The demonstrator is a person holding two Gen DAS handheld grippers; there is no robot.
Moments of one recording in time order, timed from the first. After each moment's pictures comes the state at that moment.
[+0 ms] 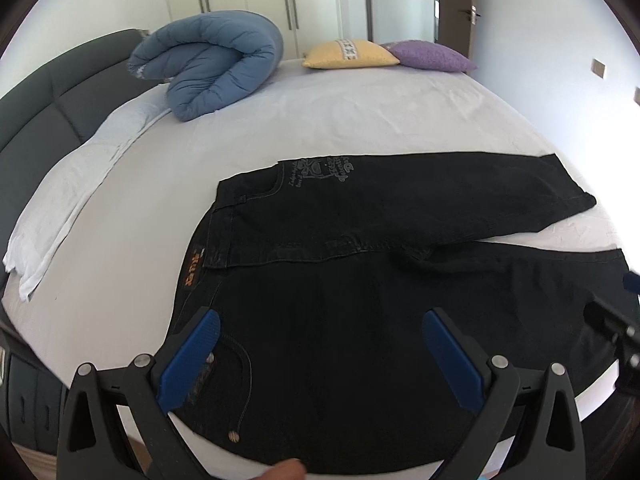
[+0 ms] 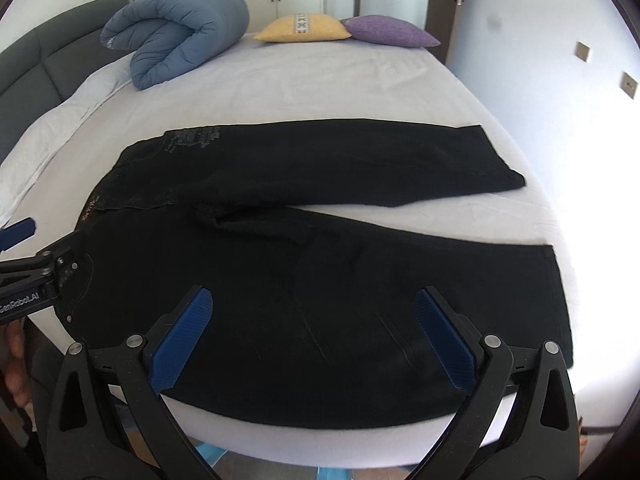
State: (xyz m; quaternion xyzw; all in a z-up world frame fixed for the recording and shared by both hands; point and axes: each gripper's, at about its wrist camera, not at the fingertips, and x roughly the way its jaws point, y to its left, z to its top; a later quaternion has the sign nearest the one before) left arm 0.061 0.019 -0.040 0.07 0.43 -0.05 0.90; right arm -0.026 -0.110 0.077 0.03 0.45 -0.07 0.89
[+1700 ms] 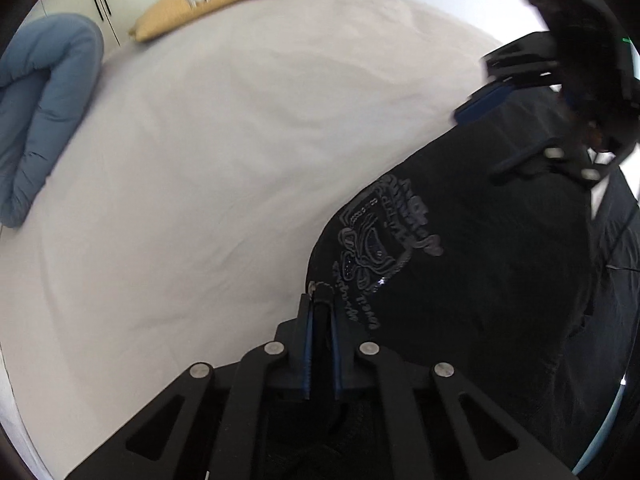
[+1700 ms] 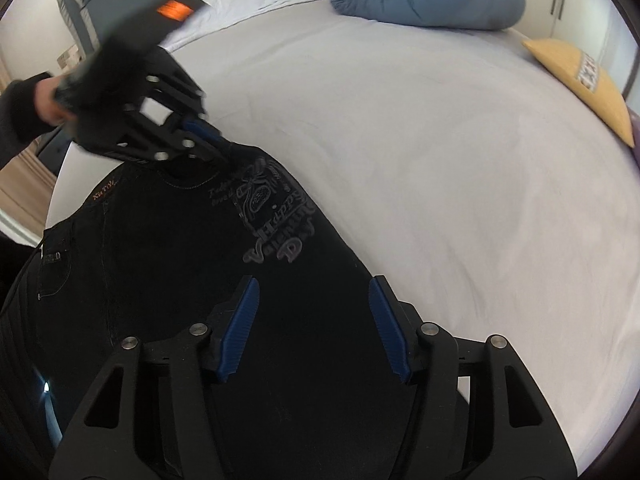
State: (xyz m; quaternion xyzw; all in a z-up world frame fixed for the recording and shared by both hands) left arm 0.366 0.069 -0.098 0.22 0.50 -0.32 0.78; right arm 0.370 -0.066 0.015 -0.17 0.50 0.36 0.77
